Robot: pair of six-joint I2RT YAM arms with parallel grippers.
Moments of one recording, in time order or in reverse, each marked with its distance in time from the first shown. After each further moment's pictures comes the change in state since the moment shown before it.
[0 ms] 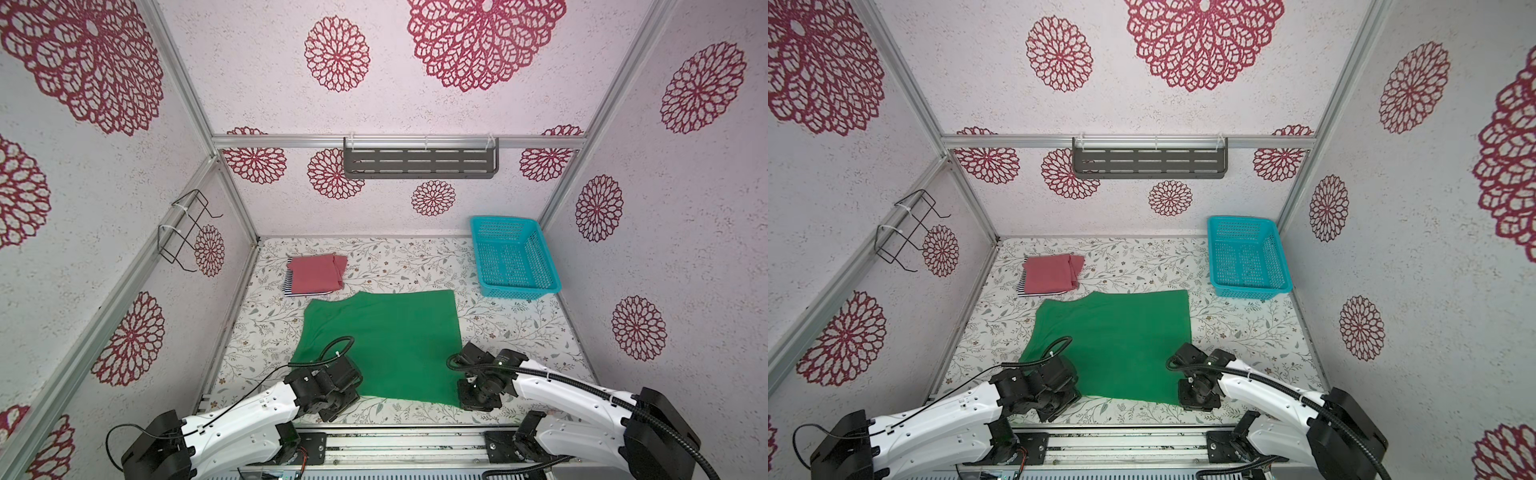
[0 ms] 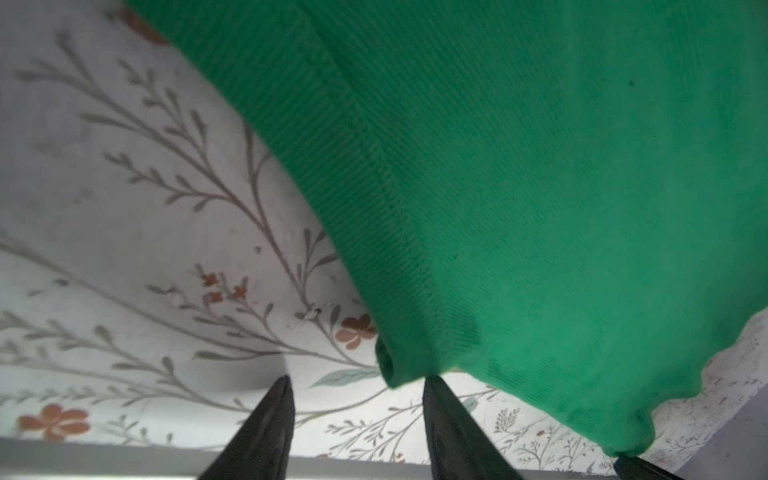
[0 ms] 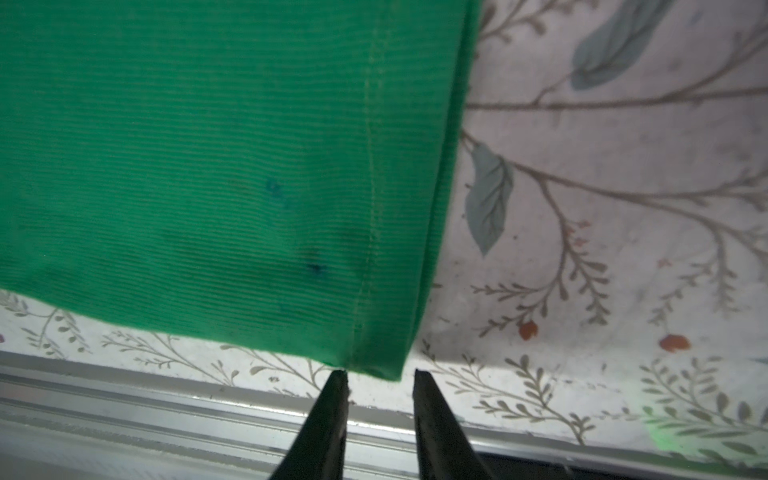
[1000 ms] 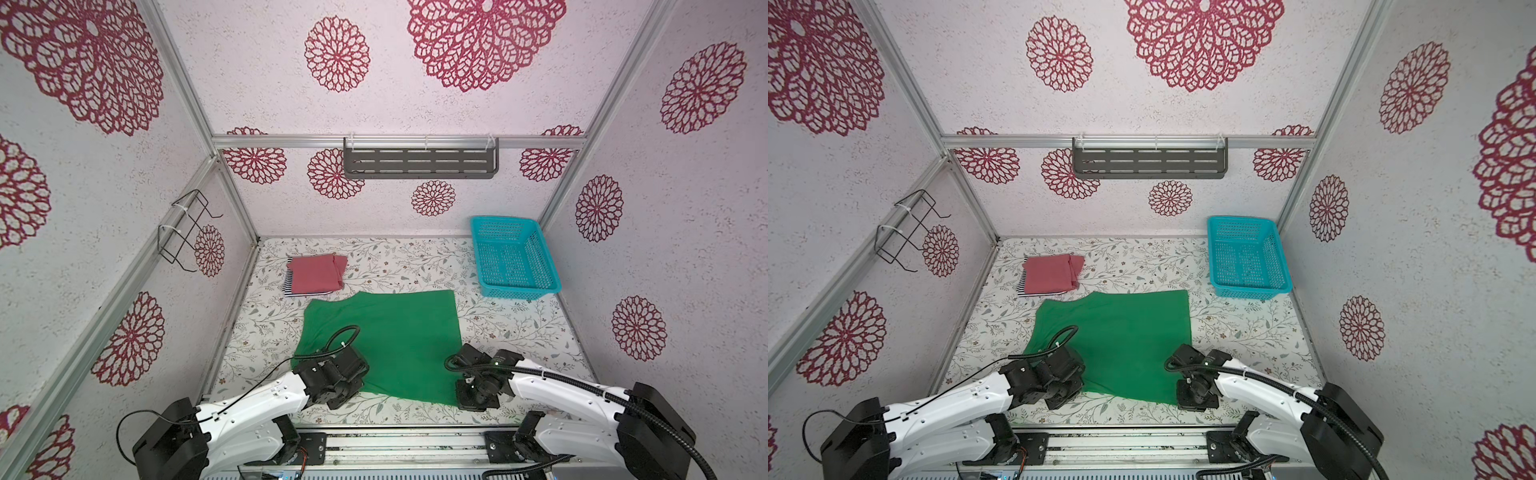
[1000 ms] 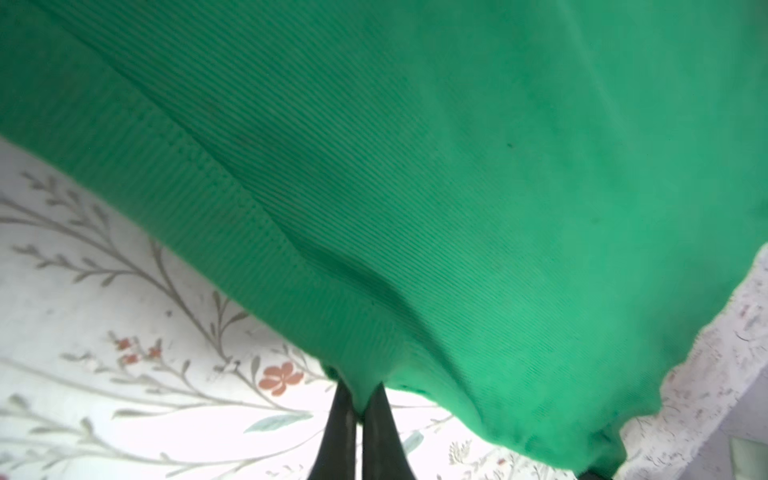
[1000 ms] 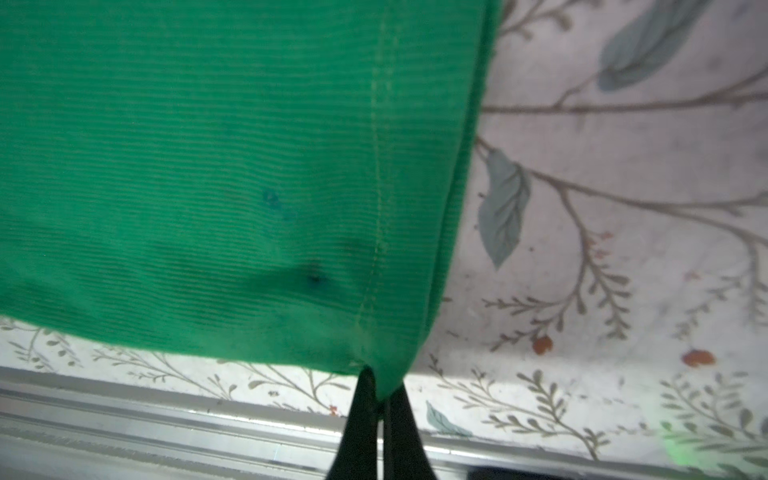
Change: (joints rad) left arm 0.028 0.069 0.085 0.030 -0.061 0.071; right arm 0.012 0.023 0.022 -0.008 0.017 0.004
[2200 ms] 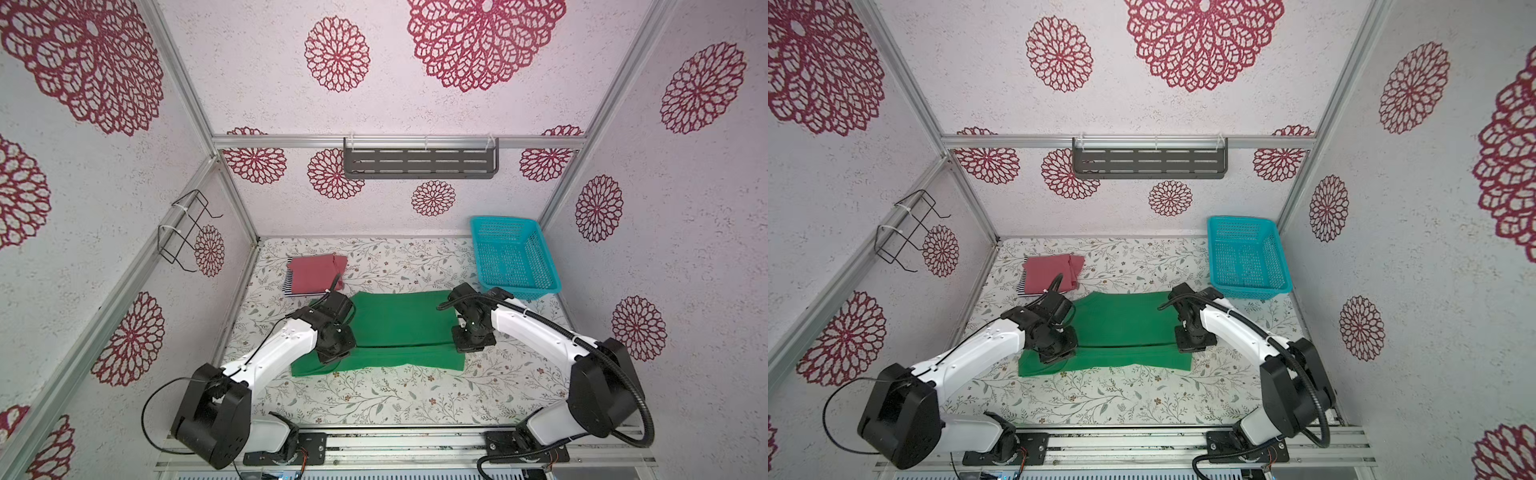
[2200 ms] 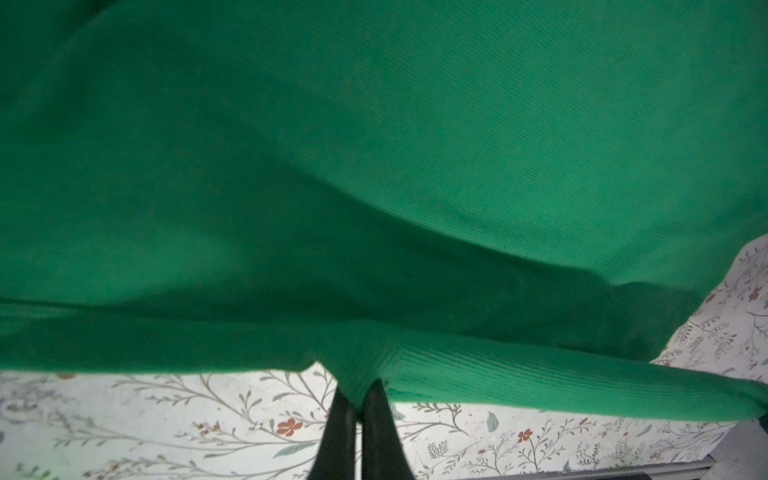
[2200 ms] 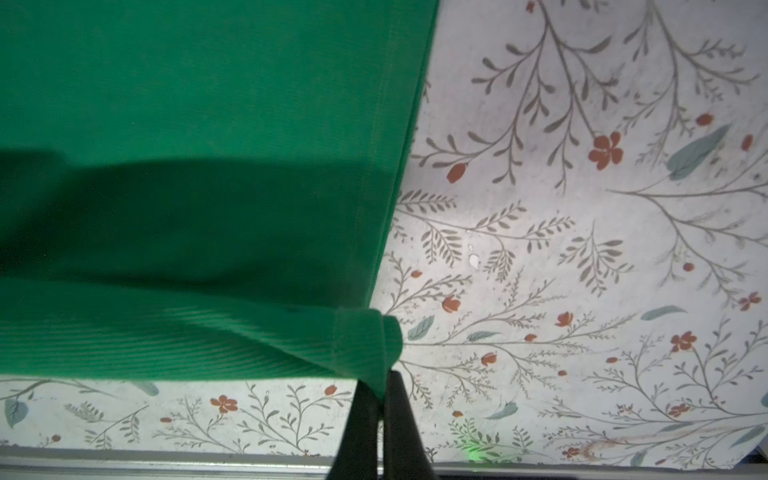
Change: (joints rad) left arm 0.432 0.370 0.406 -0.200 0.196 0.654; right arm -0.328 0.394 0.550 -0.208 0.195 -0.459
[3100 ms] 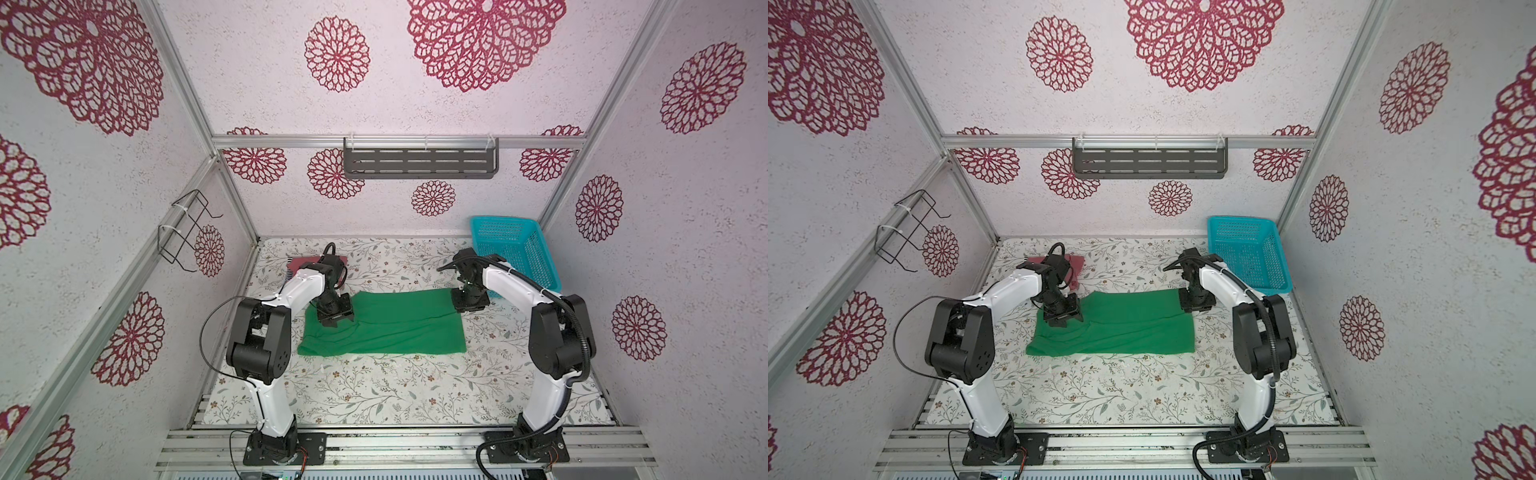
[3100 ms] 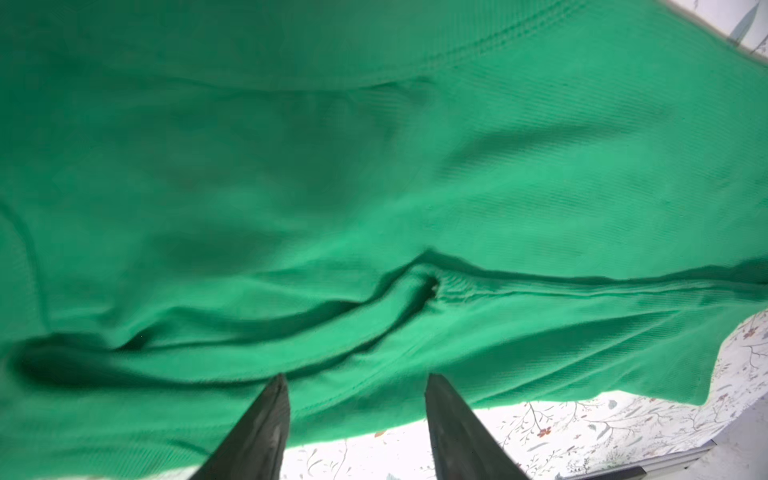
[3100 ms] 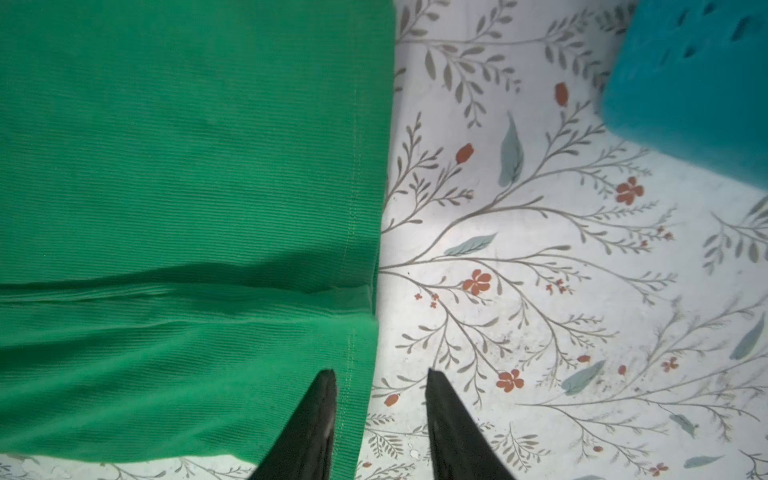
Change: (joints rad) left arm 0.201 0.422 0.444 -0.164 0.072 0.320; right arm -0.195 0.295 0.335 0.093 0.005 -0.165
